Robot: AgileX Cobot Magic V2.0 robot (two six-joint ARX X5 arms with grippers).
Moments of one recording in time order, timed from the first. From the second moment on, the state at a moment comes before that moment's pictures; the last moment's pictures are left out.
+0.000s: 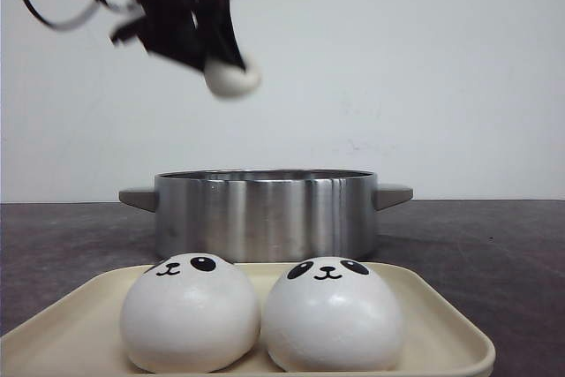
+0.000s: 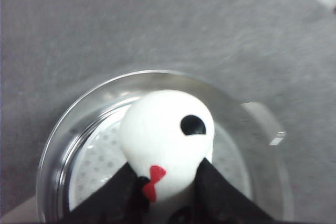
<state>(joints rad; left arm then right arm) -0.53 1.58 1.26 -0.25 0.05 -0.16 0.78 0.92 1.40 -0.59 0.11 0.31</state>
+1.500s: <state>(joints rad) -0.52 1.20 1.39 -0.39 0.05 -0.21 0.81 1.14 1.29 -0.99 0.01 0.35</state>
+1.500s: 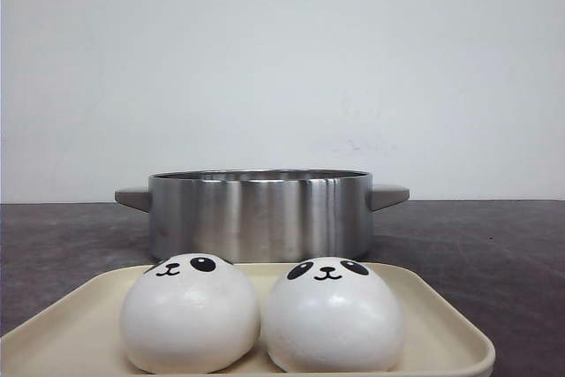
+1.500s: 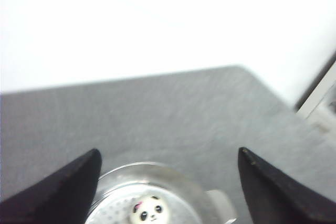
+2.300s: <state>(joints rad) -0.53 0.90 1.39 -0.70 0.05 -0.22 0.99 1.70 1.17 -0.94 -0.08 0.45</state>
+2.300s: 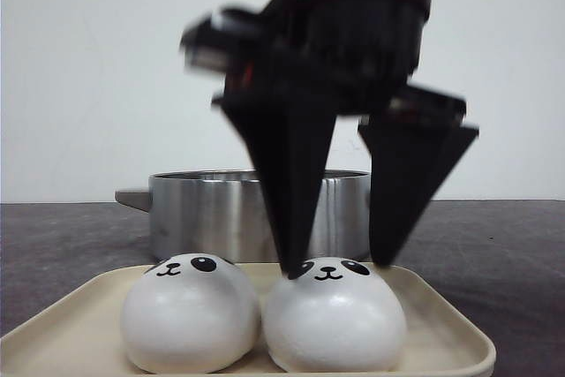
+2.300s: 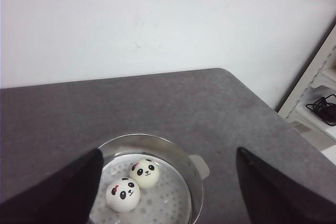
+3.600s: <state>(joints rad) -0.53 0.94 1.39 -0.70 0.05 -0.22 0.67 1.77 1.58 -0.82 0.08 0.26</state>
